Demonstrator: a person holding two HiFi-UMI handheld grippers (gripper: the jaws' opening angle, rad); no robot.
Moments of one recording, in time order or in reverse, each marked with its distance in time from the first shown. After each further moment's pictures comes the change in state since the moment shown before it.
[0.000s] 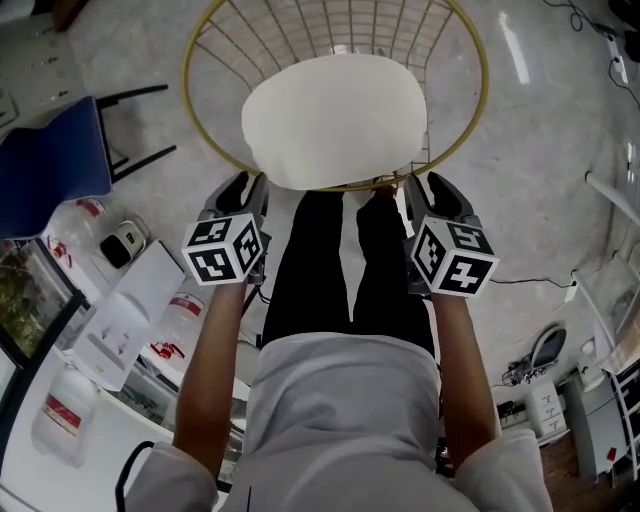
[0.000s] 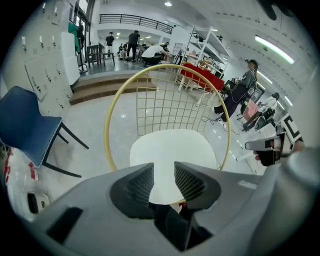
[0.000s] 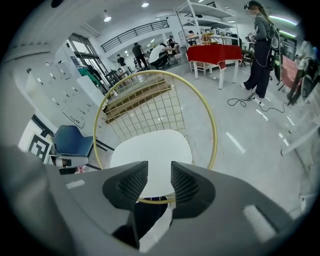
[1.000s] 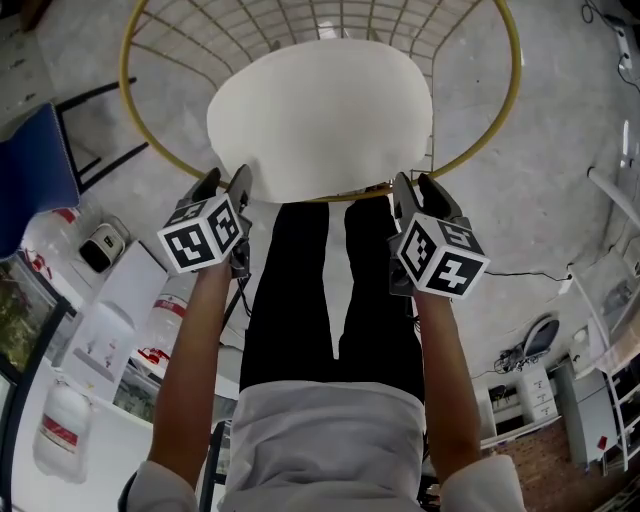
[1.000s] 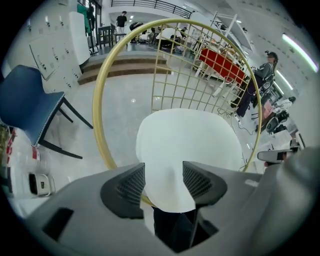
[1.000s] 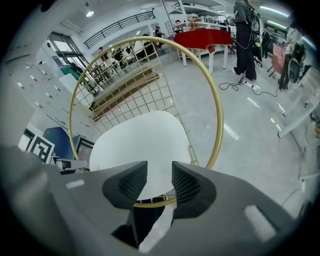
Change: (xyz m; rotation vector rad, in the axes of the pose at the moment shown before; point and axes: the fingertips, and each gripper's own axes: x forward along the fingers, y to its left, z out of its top) left arm 0.097 0.055 -0.039 -0.138 0.152 0.090; right arm 0.088 -0.033 -0.043 0.123 0.085 -0.066
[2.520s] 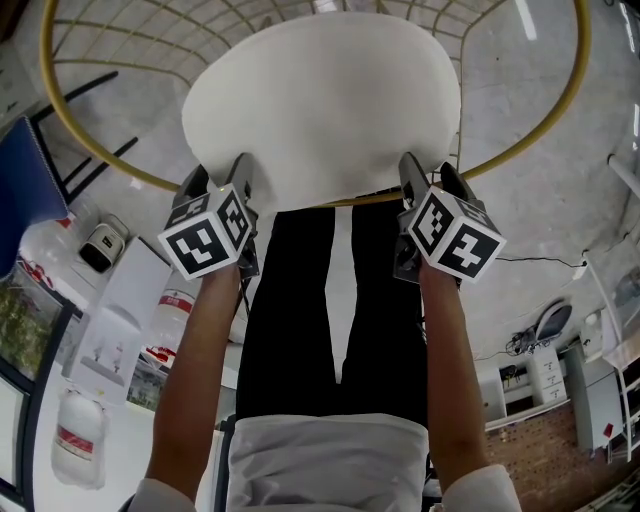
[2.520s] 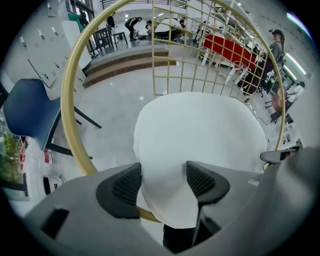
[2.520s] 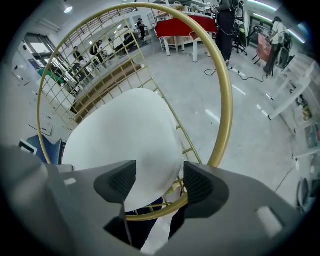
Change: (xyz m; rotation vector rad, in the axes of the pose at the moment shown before) left arm 0.054 0.017 -0.005 0.036 0.066 0.156; right arm 0.080 -0.040 -0.029 0.143 0.077 -0.116
